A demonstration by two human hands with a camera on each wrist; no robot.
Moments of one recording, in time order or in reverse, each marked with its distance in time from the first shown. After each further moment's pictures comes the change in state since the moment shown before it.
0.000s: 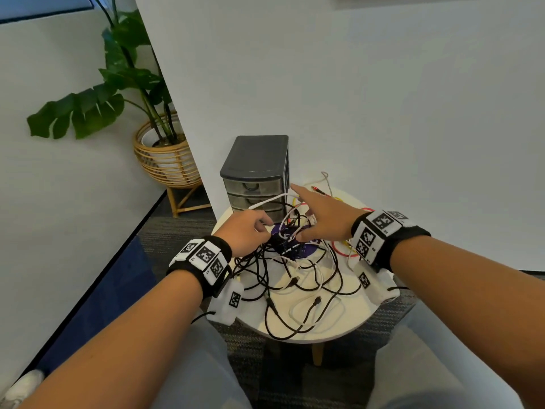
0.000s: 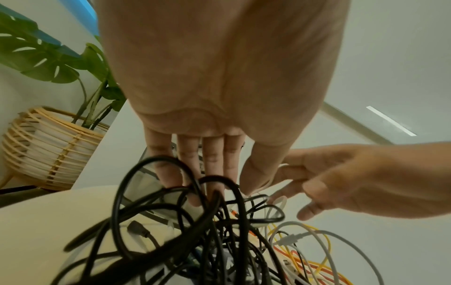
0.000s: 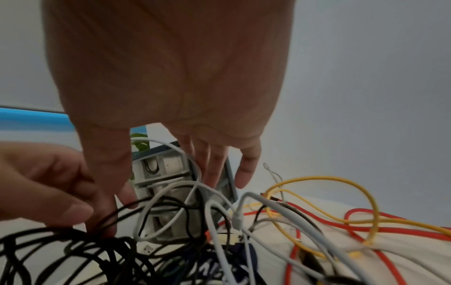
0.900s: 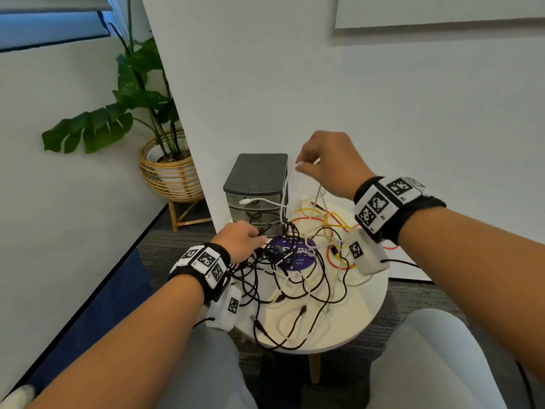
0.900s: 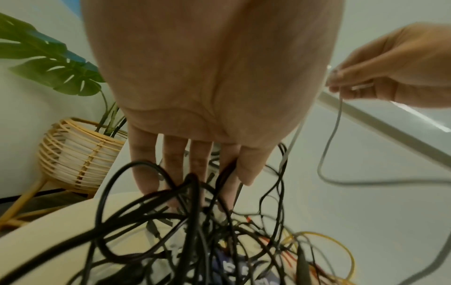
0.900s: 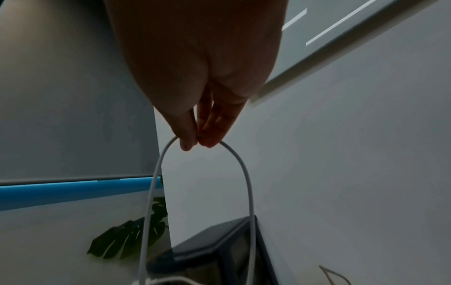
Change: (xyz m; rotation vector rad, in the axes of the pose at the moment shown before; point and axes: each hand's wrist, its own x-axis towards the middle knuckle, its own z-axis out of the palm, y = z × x) left_hand -0.010 0.006 -0.013 0.101 0.034 -0.107; right_hand -0.004 -0.053 -0.095 -0.126 0.642 -0.247
